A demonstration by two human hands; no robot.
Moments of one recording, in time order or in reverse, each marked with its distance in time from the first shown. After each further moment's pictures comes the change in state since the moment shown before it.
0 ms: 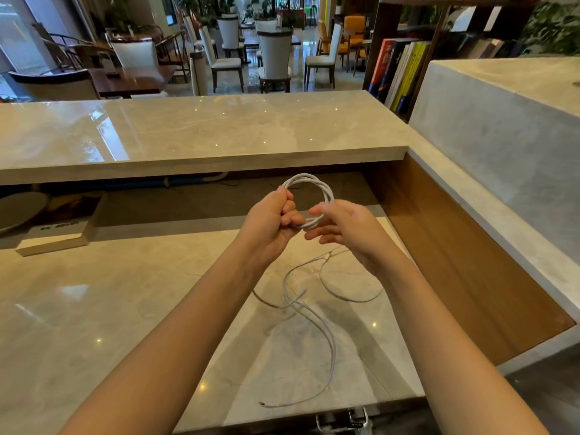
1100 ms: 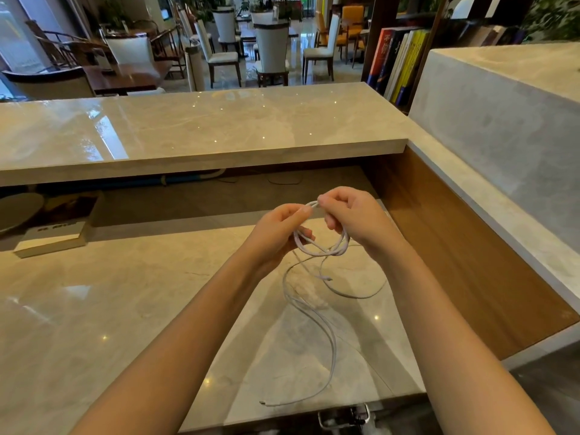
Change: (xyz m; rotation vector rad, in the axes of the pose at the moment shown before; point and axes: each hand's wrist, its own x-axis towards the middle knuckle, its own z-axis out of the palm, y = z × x) left_hand 0.003 -0.016 -0.016 0.657 -0.108 -0.001; right_hand 0.012 0.001 -0.010 -0.253 0.106 -0.100
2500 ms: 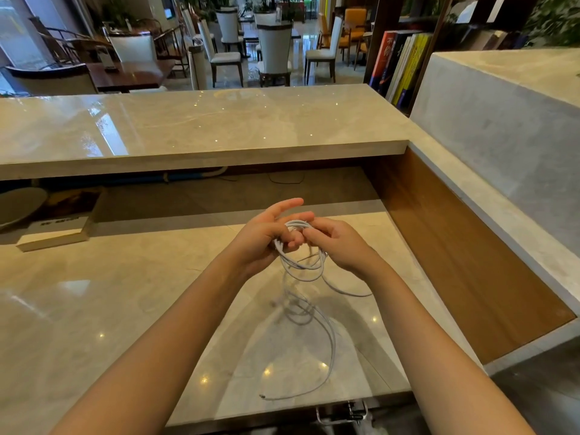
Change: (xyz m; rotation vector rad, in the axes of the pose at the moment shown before) left_hand -0.004 -0.009 -0.023 -0.339 -0.169 -0.017; right_hand -0.007 0.037 0.026 -0.068 -0.218 -0.050
